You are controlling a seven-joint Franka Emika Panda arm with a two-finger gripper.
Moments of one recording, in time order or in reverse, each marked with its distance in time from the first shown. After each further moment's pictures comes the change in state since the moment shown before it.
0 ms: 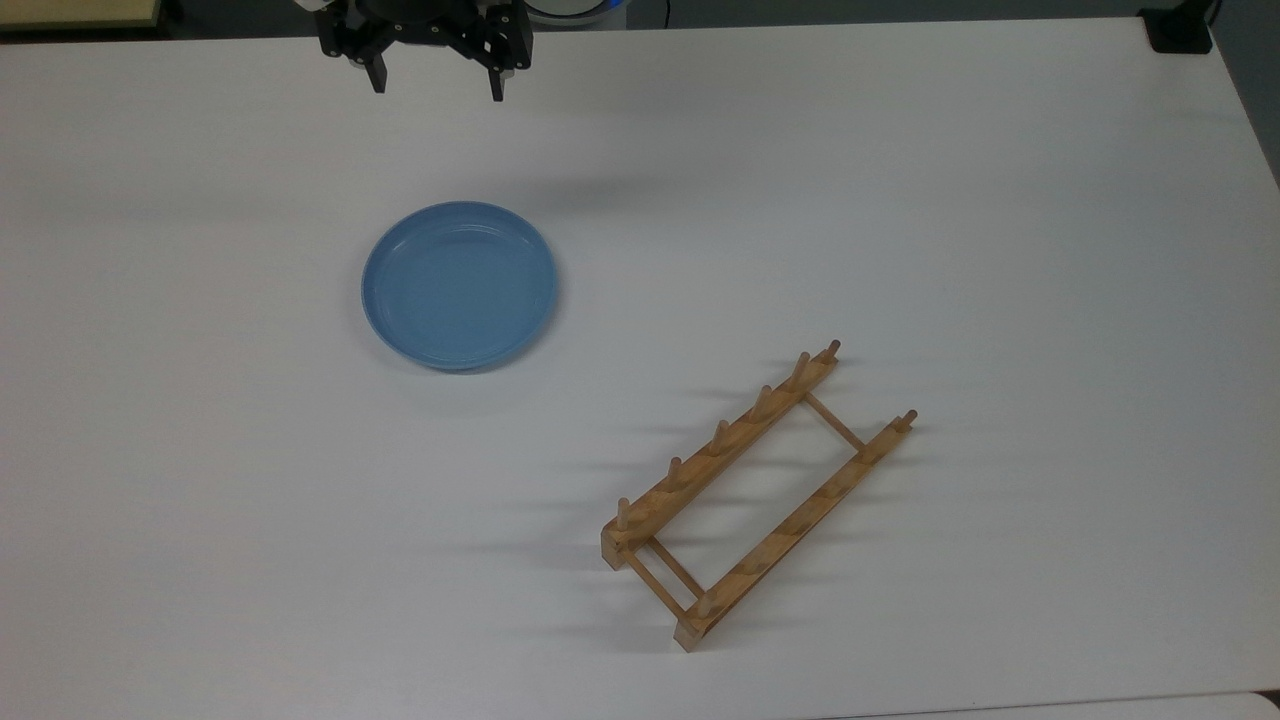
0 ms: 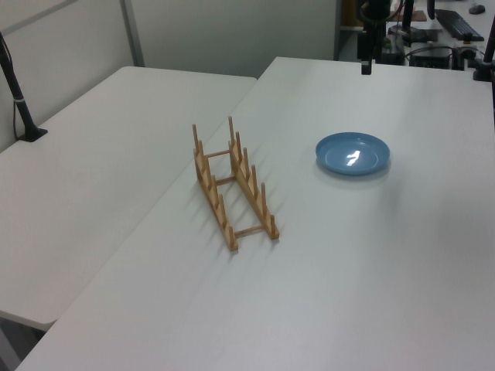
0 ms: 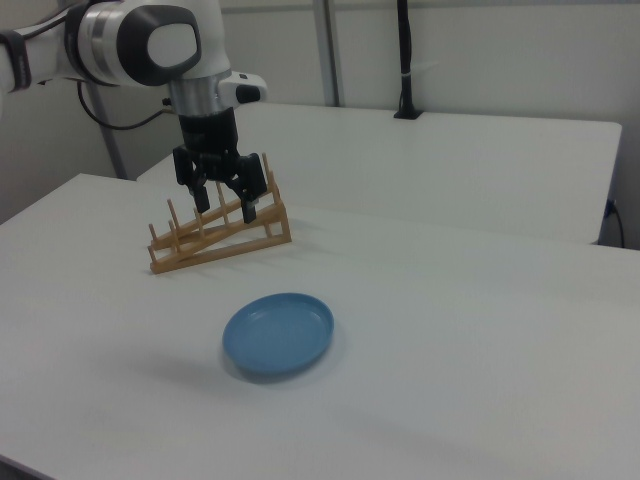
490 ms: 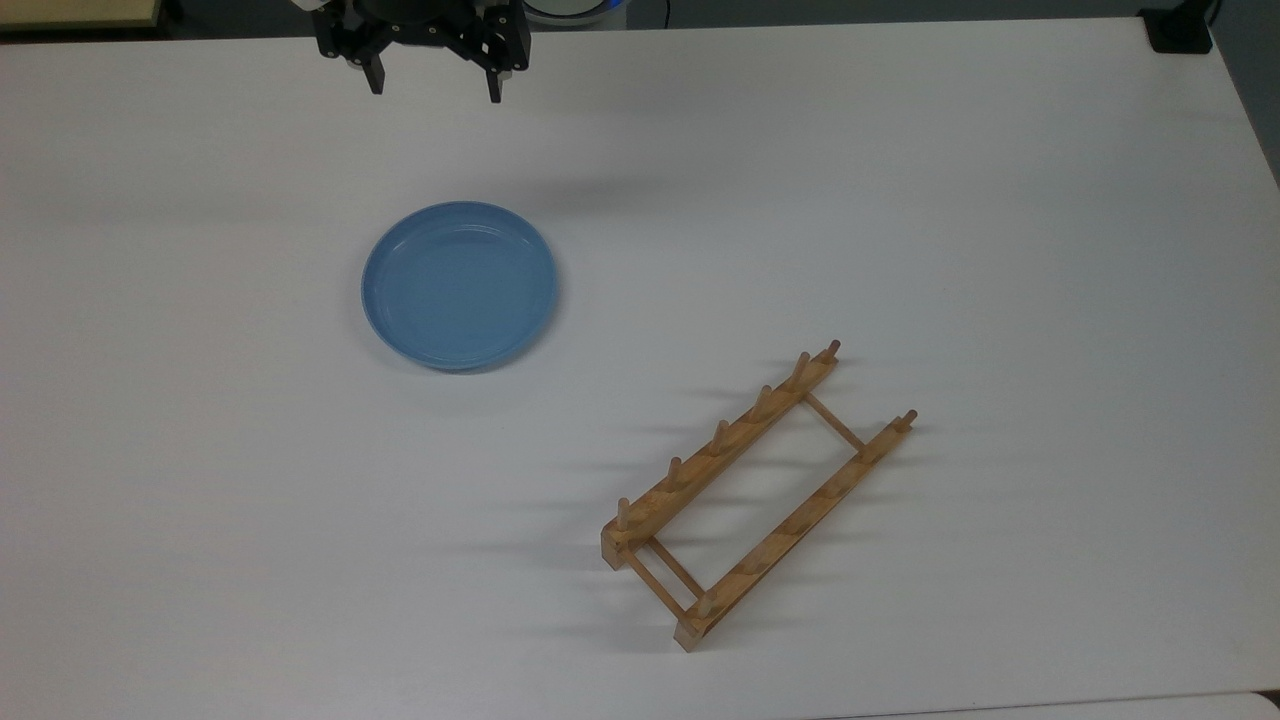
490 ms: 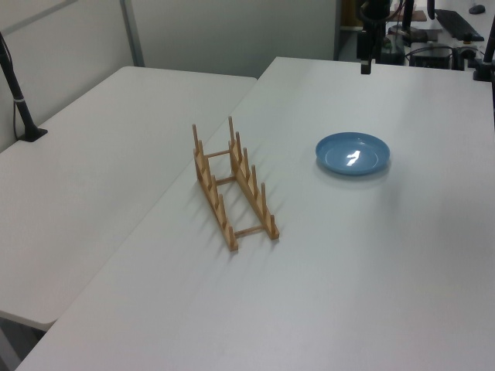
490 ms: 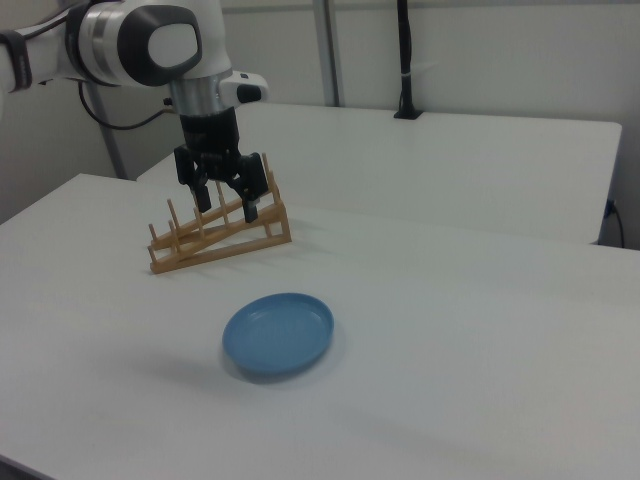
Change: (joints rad) arm 0.000 0.000 -0.003 0.000 0.000 0.006 0.000
